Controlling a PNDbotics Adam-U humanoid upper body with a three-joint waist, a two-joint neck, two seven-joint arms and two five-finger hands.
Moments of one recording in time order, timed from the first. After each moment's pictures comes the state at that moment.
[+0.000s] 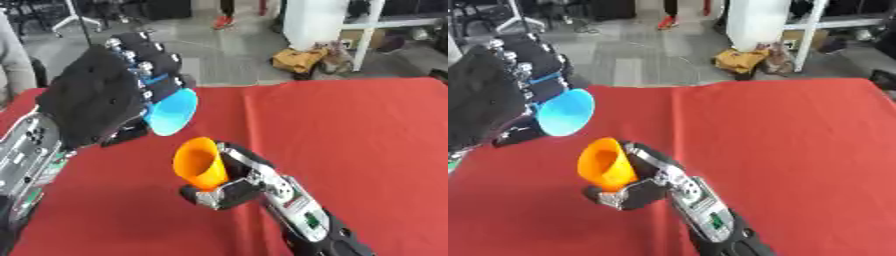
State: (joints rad) left arm -0.82 0.45 -0.38 -1.75 -1.39 -0.36 0.31; right arm -0.65 -0.06 0.35 -1.31 -0.17 -0.22 0.47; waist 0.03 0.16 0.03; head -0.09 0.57
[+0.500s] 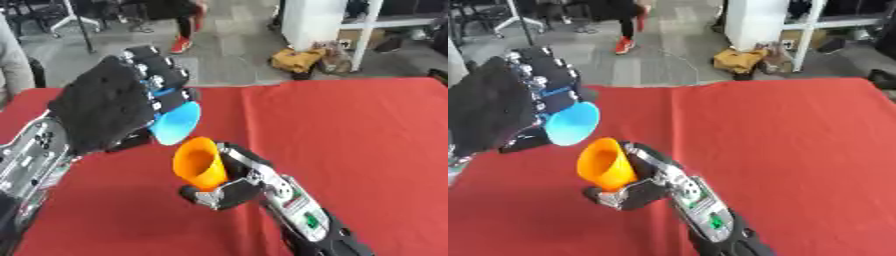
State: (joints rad) left arm -0.82 0.44 -0.43 -1.69 -1.42 -0.41 0.29; right arm -0.65 -0.06 0.35 -1.31 -0.17 -0.22 0.47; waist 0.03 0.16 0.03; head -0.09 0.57
